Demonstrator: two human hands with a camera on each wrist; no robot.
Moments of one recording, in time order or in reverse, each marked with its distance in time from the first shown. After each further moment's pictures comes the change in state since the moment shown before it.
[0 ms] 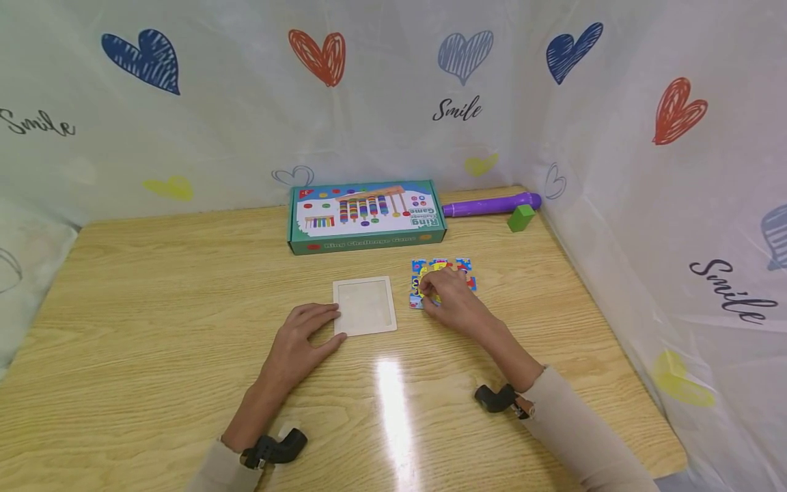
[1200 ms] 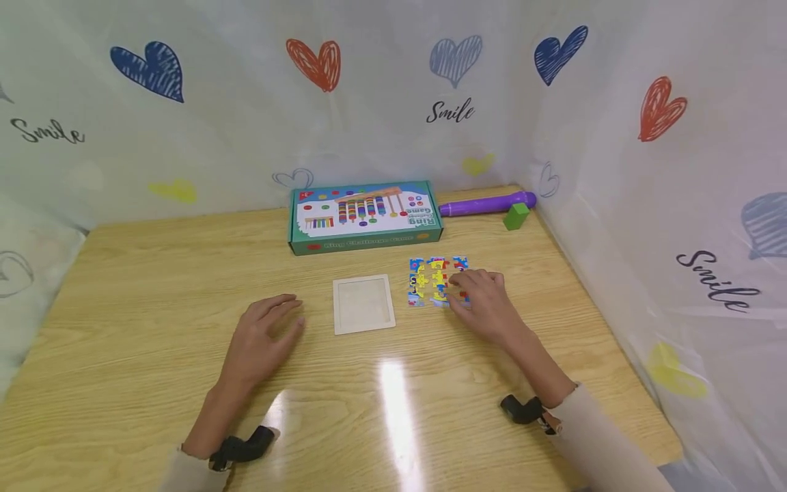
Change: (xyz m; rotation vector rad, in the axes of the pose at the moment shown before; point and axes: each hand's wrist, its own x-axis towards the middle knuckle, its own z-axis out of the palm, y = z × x) left_hand -0.008 -0.008 -0.051 0.162 0.094 -0.059; right_hand -0.046 0.014 -0.028 -0.209 0.132 0.014
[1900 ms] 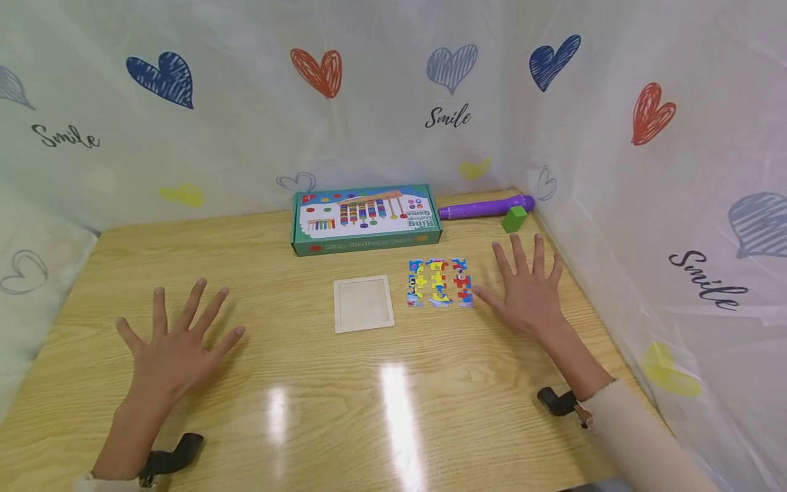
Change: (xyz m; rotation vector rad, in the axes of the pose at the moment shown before) left_hand -0.026 -0.038 -0.096 0.453 -0.286 -0.194; right_hand -0.018 0.047 -0.043 -0.396 -0.078 0.216
